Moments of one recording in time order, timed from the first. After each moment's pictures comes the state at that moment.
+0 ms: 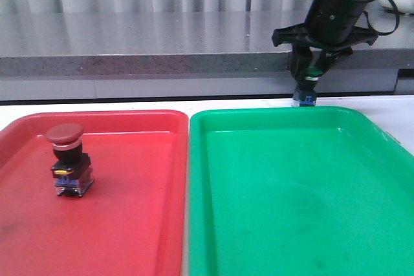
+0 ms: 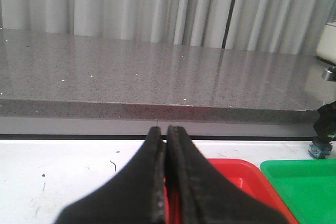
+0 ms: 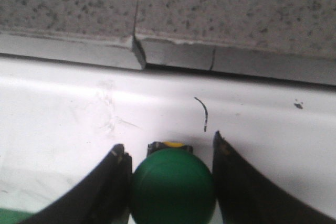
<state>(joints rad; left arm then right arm) -0.14 0.00 -0.35 0.00 0.43 -0.13 0.16 2.14 -1.81 0.06 0.68 0.06</state>
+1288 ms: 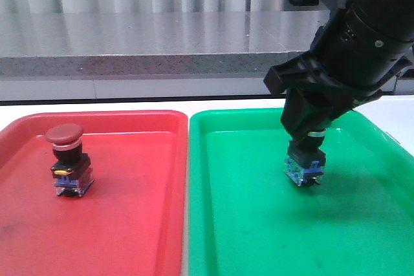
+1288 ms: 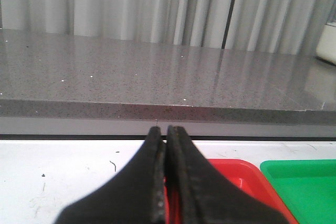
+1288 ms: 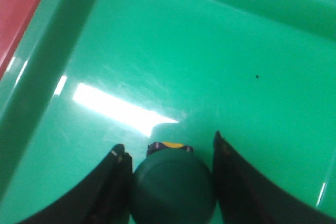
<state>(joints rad) -0.14 0.00 -0.35 0.00 0.43 -0.13 0.44 1.56 -0.92 0.07 0.39 0.04</state>
